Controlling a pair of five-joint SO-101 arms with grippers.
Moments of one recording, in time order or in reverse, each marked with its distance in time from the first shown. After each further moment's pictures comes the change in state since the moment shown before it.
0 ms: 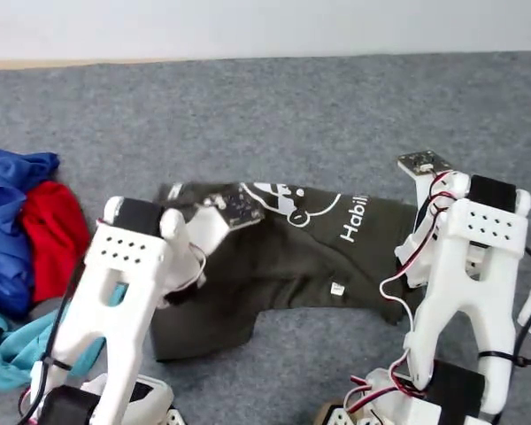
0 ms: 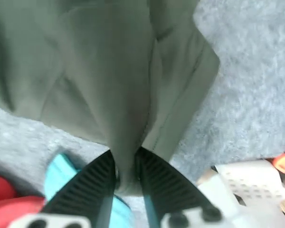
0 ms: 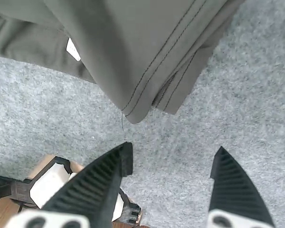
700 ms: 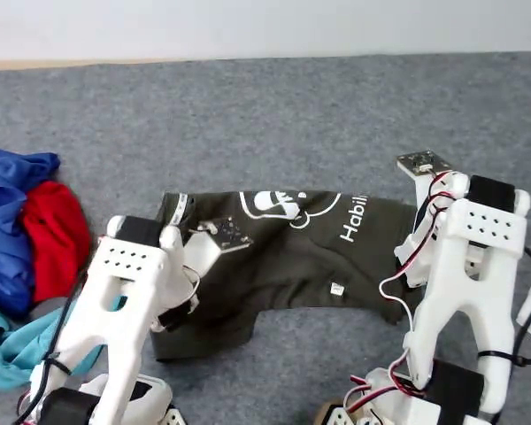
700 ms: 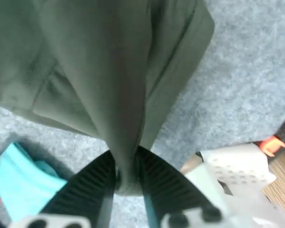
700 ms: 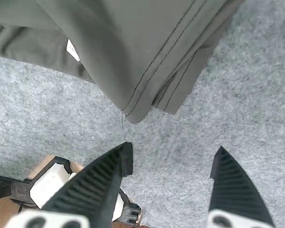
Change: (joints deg) left arm -2.4 -0.7 12.3 -3.1 0.0; right arm 0.0 0.0 0.0 0.0 0.0
